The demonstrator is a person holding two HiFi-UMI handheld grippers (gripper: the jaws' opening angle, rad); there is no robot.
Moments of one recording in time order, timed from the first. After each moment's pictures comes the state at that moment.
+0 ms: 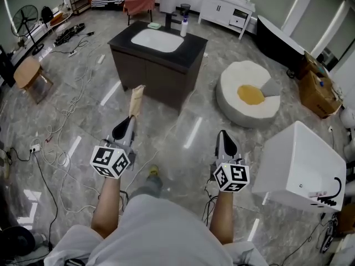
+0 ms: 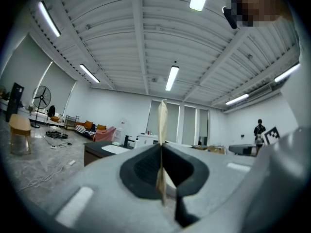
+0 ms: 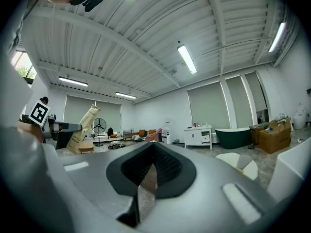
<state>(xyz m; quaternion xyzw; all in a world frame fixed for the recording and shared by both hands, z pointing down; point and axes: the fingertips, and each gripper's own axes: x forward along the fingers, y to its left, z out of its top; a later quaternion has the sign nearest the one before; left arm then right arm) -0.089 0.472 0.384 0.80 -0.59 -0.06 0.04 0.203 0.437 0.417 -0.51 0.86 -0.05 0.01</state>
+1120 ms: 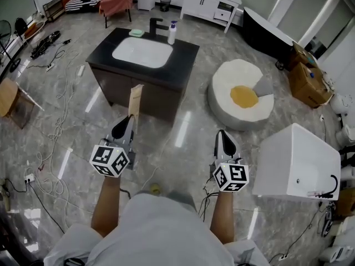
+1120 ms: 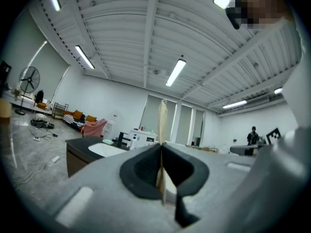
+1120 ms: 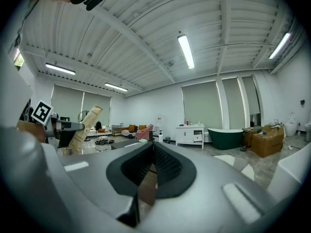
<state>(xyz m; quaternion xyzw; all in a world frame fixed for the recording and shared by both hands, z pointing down) -0.190 0.207 0.386 0.84 -0.54 -0.07 0.08 0.105 0.217 0.404 -0.56 0.83 -0.05 -0.02</state>
